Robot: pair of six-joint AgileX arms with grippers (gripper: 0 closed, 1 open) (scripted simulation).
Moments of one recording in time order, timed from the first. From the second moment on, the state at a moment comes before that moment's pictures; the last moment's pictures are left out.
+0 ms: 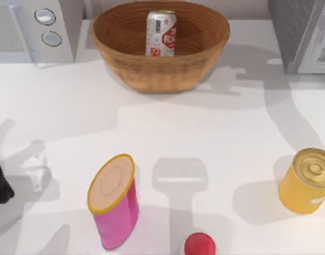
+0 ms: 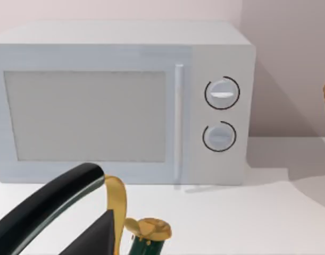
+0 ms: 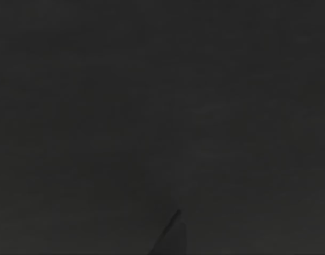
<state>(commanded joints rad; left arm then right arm) 0.00 0.00 0.00 0.00 0.00 0.00 0.44 1.29 1.72 -0.44 0.45 0.02</state>
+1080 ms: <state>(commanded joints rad) 0.00 0.00 0.00 0.00 0.00 0.00 0.31 1.28 1.67 -0.36 0.36 0.01</state>
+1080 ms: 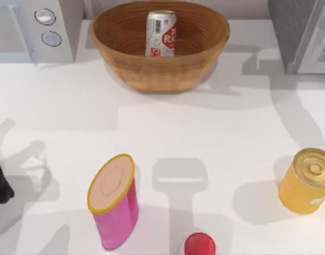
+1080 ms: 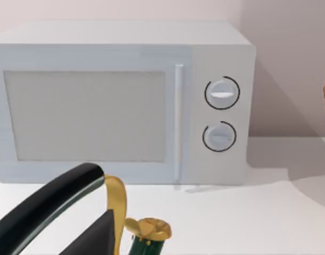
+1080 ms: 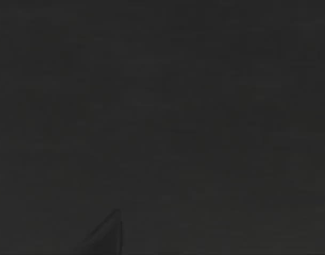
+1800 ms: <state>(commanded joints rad) 0.00 0.00 0.00 0.00 0.00 0.00 0.12 0.48 0.57 -0.14 0.14 0.00</state>
